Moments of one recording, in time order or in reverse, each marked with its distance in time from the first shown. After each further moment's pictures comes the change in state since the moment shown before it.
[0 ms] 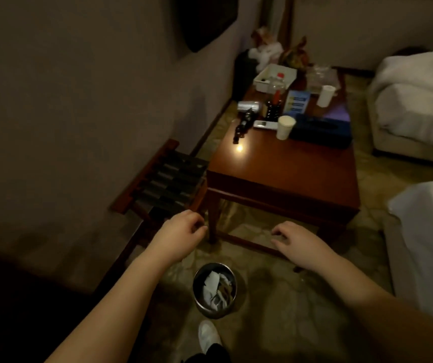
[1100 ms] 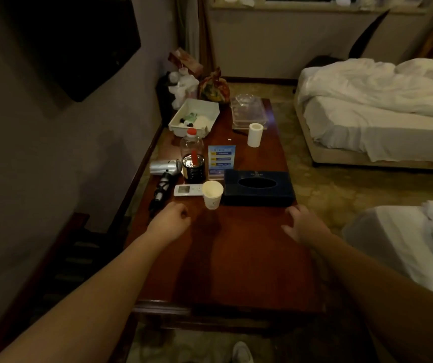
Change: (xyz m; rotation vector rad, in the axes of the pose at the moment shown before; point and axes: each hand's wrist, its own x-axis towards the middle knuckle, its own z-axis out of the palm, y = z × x) left_hand 0.493 0.134 0.039 0.108 -0.088 0.006; right_hand 0.284 0.293 -0.216 -0.068 0.207 0.449
